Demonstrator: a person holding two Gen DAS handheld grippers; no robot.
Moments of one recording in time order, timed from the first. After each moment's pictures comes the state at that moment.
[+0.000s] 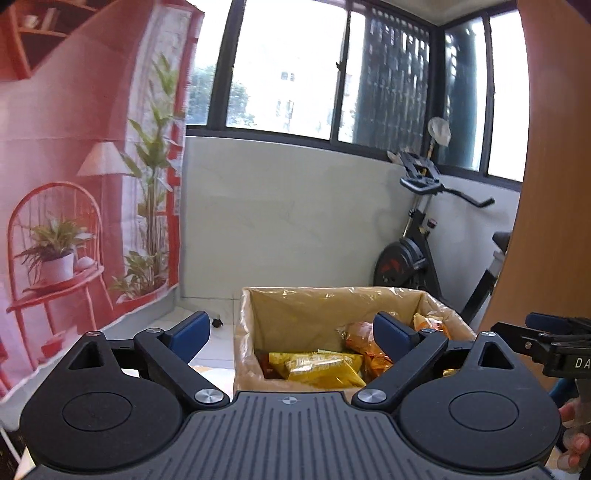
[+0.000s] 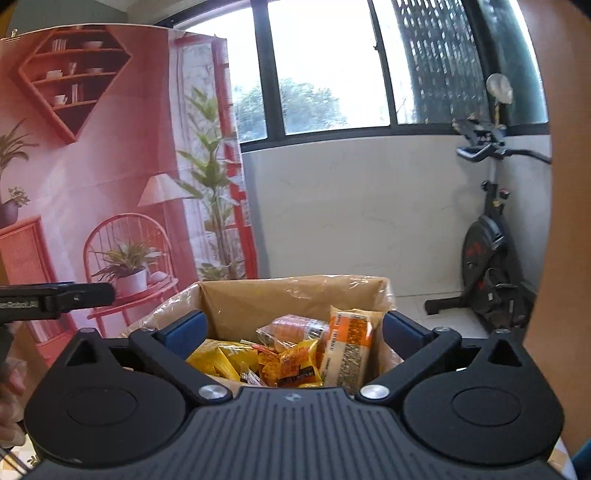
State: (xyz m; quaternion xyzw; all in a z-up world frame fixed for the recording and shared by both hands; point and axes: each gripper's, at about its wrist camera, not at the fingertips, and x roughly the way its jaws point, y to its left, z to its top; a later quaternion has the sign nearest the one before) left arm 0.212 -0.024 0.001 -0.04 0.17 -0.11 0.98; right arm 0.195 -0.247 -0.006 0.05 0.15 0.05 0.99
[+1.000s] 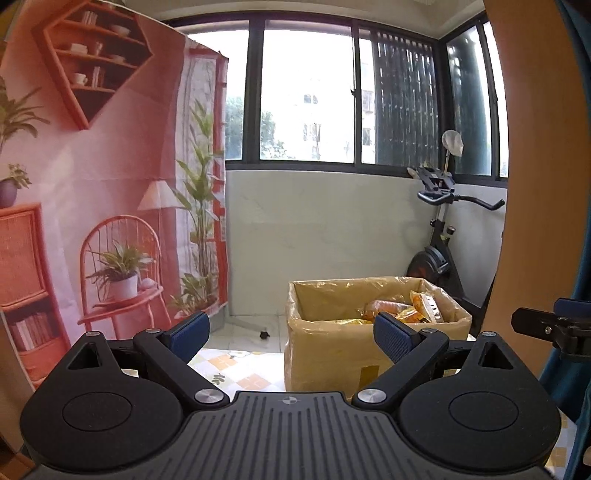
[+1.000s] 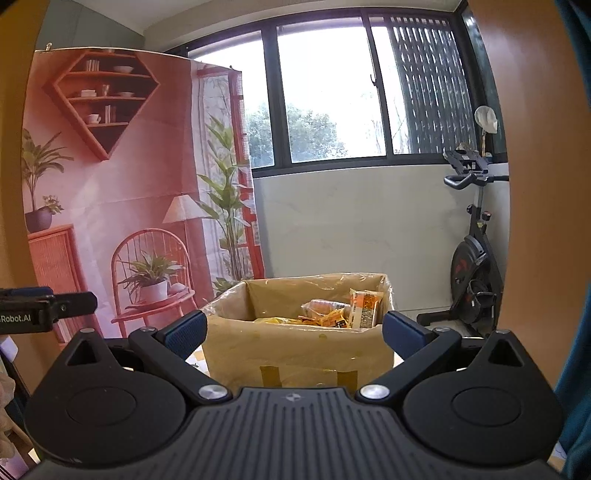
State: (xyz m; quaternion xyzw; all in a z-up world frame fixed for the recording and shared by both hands) left arm 0.043 -0.013 0.033 0.01 0.13 -0.04 0.99; right arm 0.025 -0.194 0.014 0.04 0.11 0.04 0.99
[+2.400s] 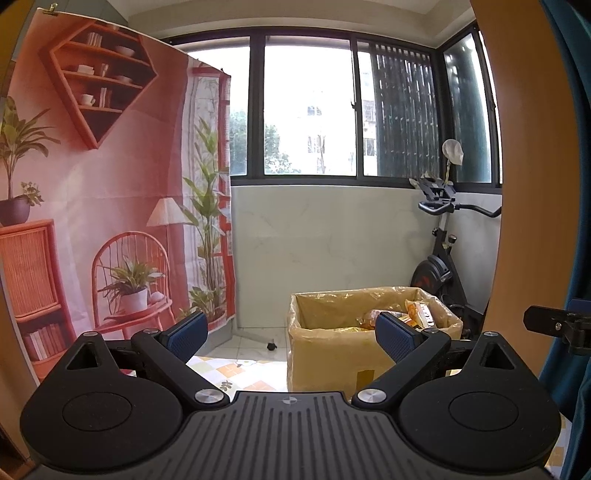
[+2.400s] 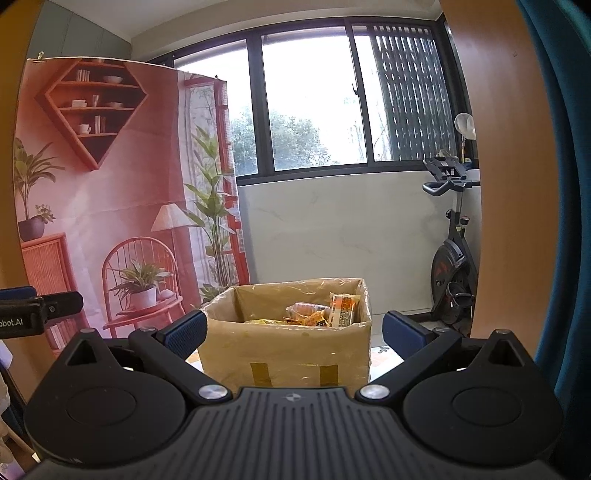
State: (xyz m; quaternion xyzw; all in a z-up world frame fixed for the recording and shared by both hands) left arm 0.012 -0.016 0.044 0.02 0.10 -0.03 0.99; right arm -0.016 -0.189 0.028 0.05 0.11 0.01 0.99
